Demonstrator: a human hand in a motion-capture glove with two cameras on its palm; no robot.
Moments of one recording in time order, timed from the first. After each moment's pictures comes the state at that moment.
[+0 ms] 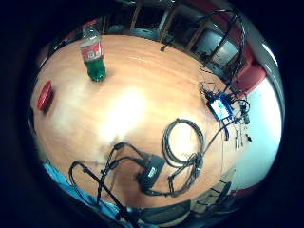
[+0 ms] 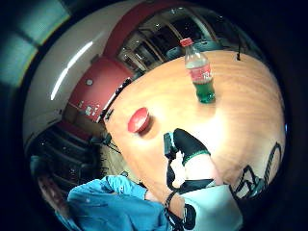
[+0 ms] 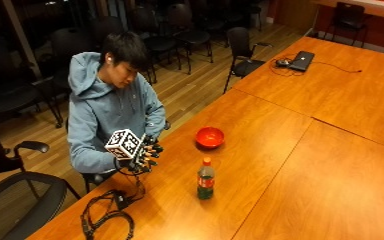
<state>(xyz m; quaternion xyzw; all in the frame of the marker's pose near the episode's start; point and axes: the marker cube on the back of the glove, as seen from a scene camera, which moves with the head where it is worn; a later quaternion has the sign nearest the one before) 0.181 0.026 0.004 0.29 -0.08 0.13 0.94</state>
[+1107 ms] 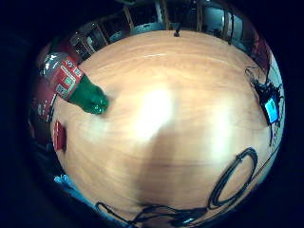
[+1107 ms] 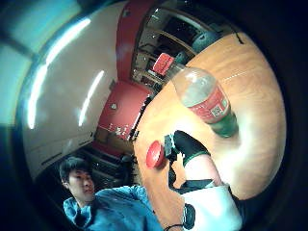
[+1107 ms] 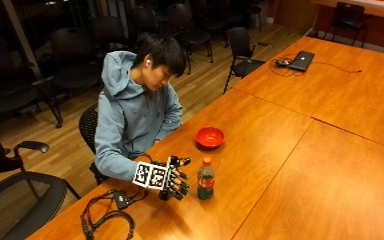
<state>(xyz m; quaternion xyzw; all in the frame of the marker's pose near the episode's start) 0.236 -0.107 0.041 0.33 -0.29 0.17 0.88</state>
